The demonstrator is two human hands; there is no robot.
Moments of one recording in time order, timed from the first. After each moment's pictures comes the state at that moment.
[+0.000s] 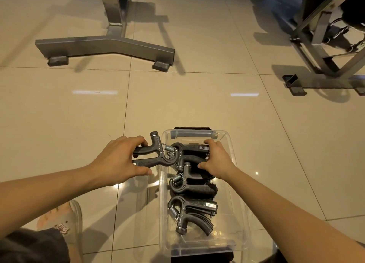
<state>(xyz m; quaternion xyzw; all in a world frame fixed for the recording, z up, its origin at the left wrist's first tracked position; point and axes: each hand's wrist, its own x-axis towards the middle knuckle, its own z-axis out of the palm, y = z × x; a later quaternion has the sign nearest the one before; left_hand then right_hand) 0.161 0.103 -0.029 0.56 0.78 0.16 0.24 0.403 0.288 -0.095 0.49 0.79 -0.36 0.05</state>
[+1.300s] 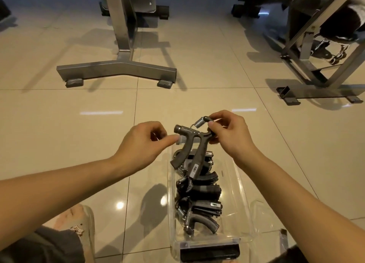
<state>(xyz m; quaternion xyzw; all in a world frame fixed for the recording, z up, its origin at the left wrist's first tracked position) 0.208 0.106 0.050 0.48 0.77 0.36 0.24 0.392 0.249 0.056 0.46 0.67 -0.53 -0.26</state>
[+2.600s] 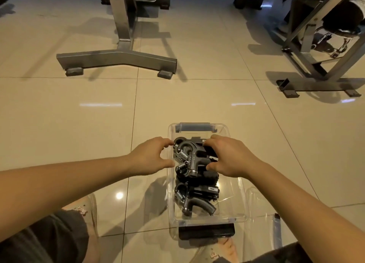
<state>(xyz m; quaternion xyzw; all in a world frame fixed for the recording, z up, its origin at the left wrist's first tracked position) 0.219 0.096 -0.002 0.55 0.76 0.12 0.33 0.433 0.228 0.024 0.29 0.95 -0.11 0.10</state>
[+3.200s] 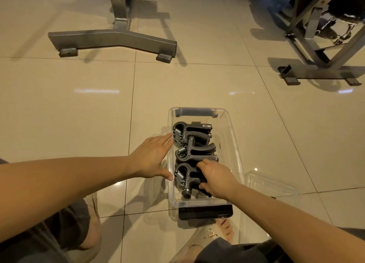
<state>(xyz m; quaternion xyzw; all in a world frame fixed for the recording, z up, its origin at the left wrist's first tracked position) 0.232 0.069 -0.067 0.70 0.68 -0.02 0.21 0.467 0.165 -0.094 0.29 0.93 -0.13 0.18</state>
